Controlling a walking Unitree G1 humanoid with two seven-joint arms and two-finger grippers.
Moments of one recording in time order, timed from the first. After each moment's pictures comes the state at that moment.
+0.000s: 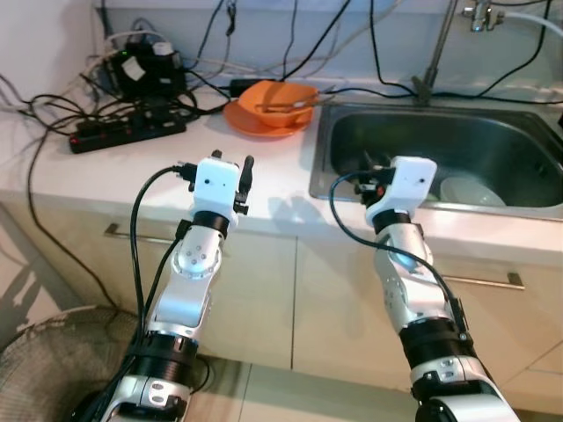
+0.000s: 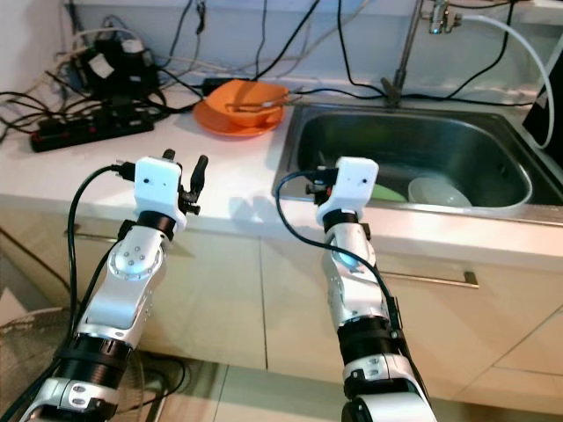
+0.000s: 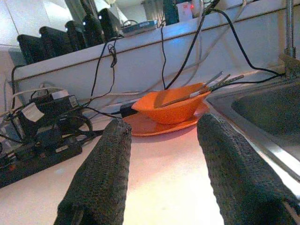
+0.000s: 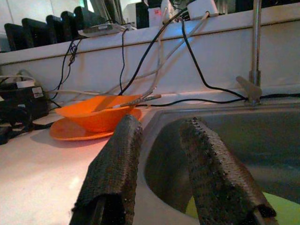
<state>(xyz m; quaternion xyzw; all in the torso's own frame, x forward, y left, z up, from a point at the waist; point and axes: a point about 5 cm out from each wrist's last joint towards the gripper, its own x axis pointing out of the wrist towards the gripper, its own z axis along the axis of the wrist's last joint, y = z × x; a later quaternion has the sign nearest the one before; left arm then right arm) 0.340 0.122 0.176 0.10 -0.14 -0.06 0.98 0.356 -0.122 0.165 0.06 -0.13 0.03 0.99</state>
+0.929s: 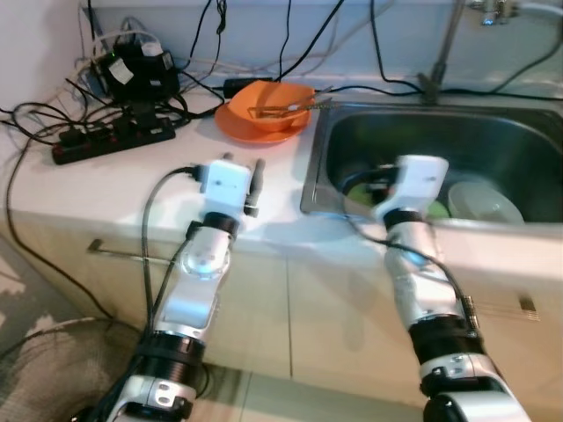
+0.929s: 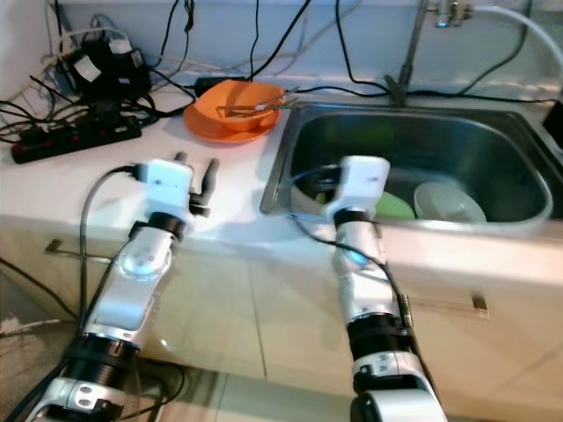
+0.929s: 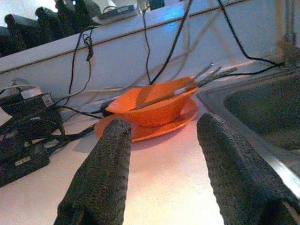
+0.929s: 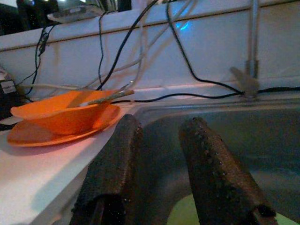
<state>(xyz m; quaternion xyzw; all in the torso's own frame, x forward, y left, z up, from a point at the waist) 0.340 0.111 0.177 0.10 -0.14 -0.08 0.98 0.359 -0.132 0.166 0.06 -0.13 0.02 0.99</state>
